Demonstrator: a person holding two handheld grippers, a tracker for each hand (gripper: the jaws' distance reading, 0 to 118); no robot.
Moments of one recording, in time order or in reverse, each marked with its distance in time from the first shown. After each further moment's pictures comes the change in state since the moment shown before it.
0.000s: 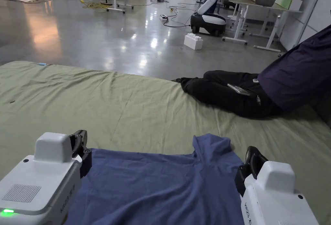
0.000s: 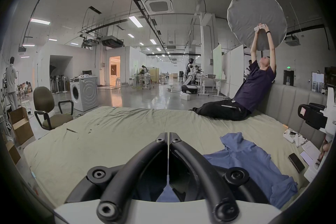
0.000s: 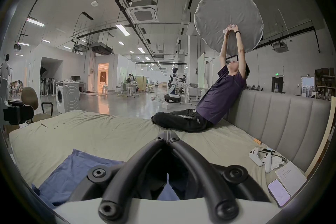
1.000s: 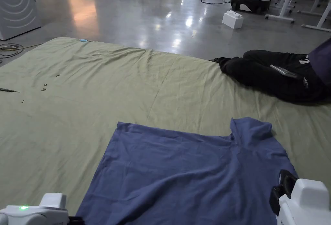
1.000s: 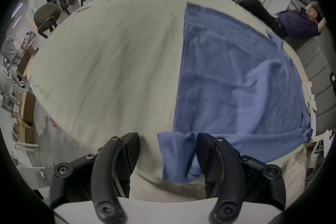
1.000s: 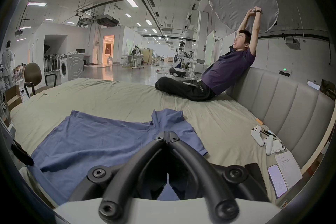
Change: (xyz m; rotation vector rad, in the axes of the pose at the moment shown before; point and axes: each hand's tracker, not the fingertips) left arm -0.113 -0.186 -0.003 -1.041 0.096 0.152; right arm -0.002 -0.067 0.000 -0.261 0.065 0.076
